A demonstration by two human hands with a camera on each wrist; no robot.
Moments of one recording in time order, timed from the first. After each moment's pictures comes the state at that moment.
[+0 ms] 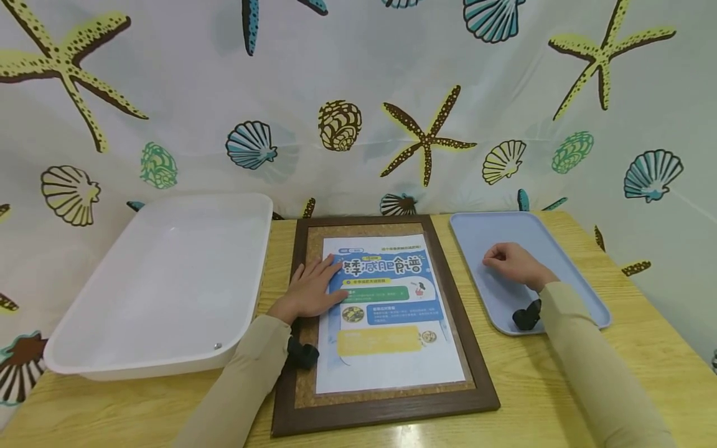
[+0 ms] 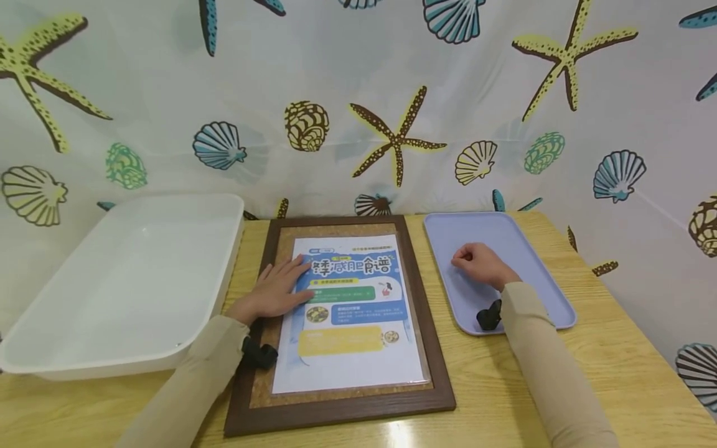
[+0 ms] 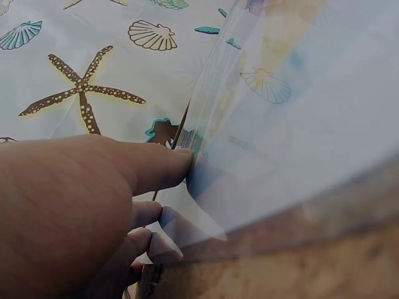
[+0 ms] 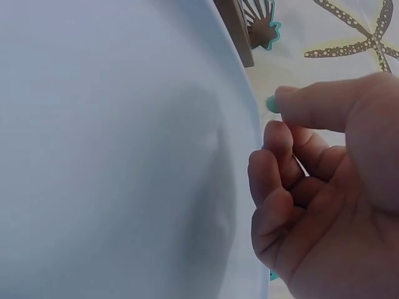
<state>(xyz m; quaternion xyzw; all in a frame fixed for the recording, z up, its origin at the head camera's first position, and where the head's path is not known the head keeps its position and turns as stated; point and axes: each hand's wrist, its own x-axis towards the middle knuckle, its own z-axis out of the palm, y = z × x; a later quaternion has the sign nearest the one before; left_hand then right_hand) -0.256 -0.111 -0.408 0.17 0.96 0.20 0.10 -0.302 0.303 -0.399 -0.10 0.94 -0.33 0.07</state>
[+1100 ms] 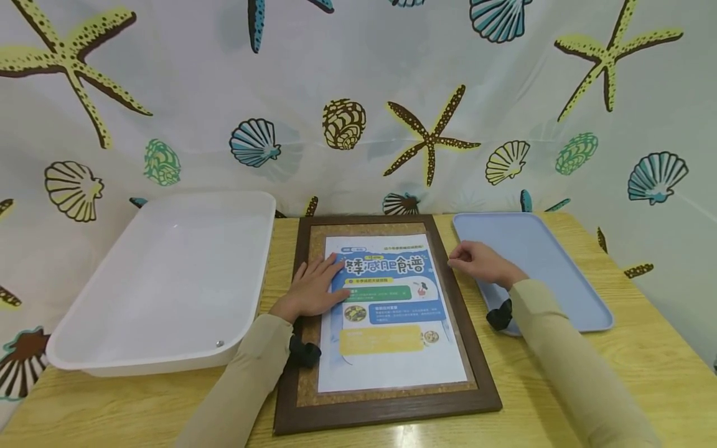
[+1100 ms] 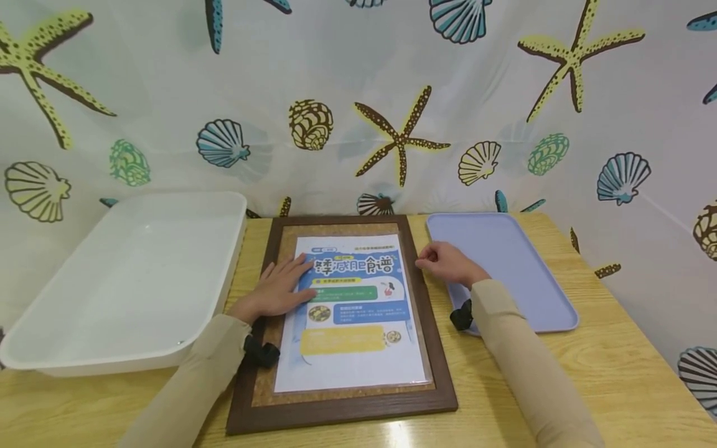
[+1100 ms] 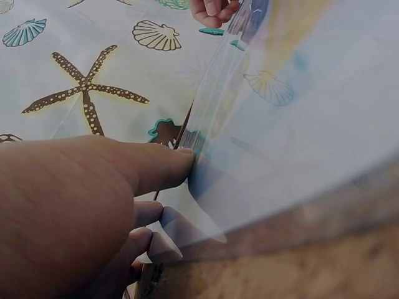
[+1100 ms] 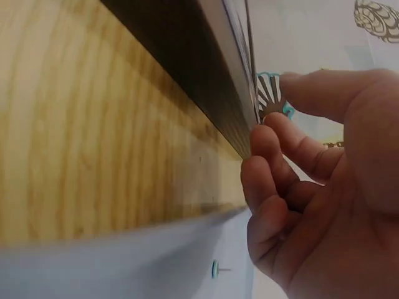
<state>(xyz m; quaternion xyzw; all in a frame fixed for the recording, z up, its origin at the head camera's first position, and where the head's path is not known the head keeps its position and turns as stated) -0.255 -0.112 -0.411 0.17 0.96 0.20 0.10 -0.306 0.243 -0.397 -0.16 0.93 -0.32 0.09</state>
